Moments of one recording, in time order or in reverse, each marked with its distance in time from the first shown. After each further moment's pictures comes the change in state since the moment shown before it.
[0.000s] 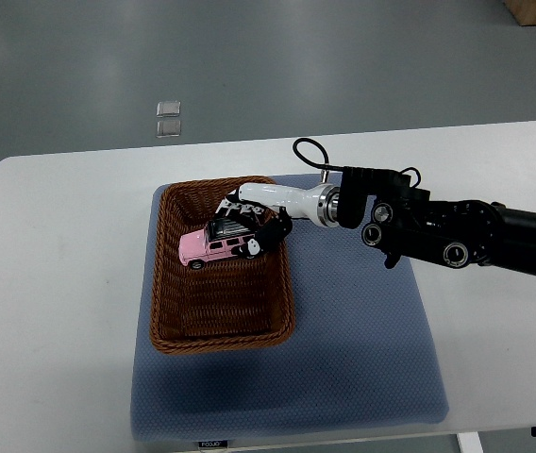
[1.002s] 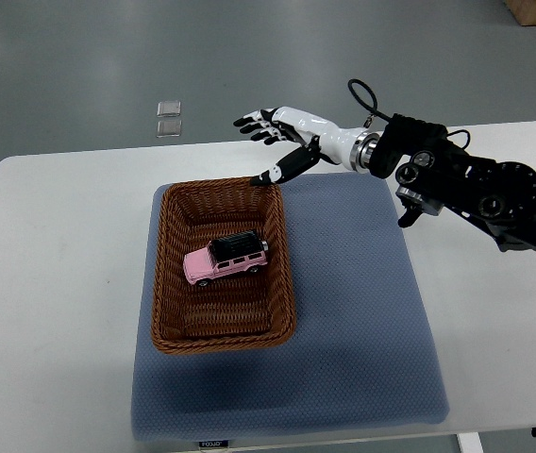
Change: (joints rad) left arm 0.000 0.000 0.001 0.001 -0.001 0.000 0.000; right arm -0.067 -0.099 0.330 -0.028 0.230 -0.021 0.002
